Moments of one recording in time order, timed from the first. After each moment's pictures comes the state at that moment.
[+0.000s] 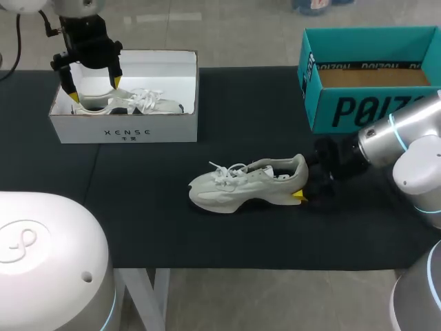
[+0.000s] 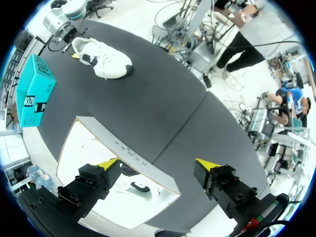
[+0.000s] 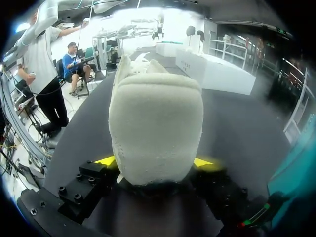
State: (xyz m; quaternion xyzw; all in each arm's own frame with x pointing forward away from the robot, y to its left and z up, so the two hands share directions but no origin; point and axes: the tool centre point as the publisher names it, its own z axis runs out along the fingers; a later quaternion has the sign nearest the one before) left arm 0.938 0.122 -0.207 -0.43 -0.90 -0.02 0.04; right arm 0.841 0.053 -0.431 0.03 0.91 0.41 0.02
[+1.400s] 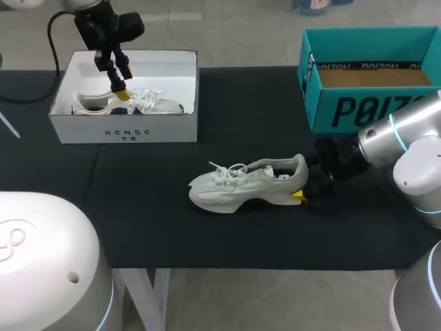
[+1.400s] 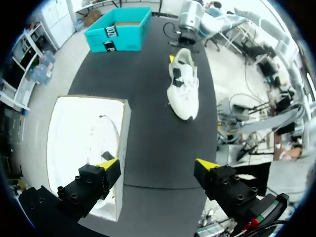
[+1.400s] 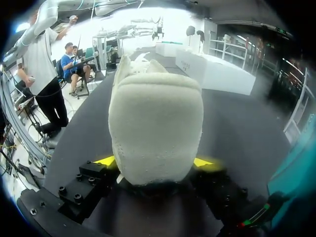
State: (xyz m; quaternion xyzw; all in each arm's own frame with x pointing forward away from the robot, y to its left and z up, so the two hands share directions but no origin) left arm 0.931 0.049 -0.197 0.08 -0.99 0.11 0.07; right arm 0.842 0.053 -0.431 0.03 0.91 0.41 0.02
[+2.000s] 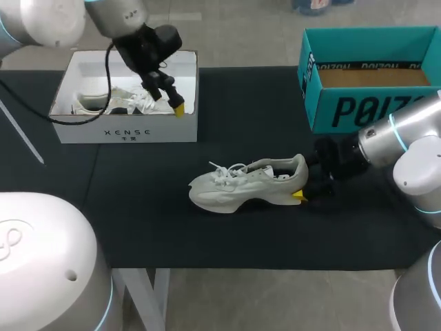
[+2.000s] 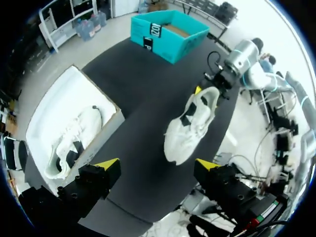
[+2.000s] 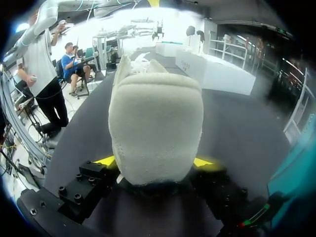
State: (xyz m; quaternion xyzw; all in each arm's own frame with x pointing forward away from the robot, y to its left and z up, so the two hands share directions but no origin) left arm 0.881 -0.052 -0.214 0.36 -0.92 0.14 0.06; right arm 0.842 0.053 -0.431 0.03 0.91 0.41 0.02
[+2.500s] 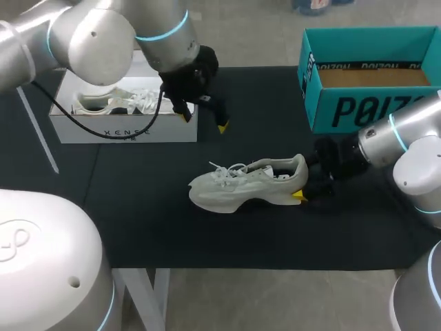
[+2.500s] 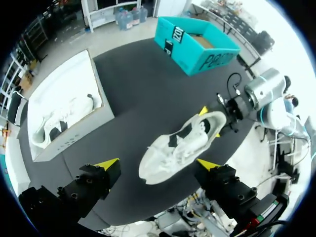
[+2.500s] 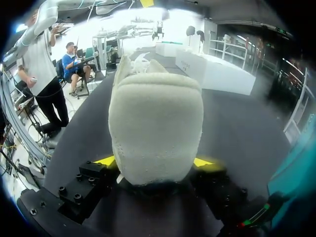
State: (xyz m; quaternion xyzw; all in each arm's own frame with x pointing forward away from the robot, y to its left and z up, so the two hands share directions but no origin) left arm 0.850 -0.131 -0.239 0.50 -0.86 0.13 0.02; right arm 0.842 0.053 -0.431 0.03 0.91 0.41 0.02
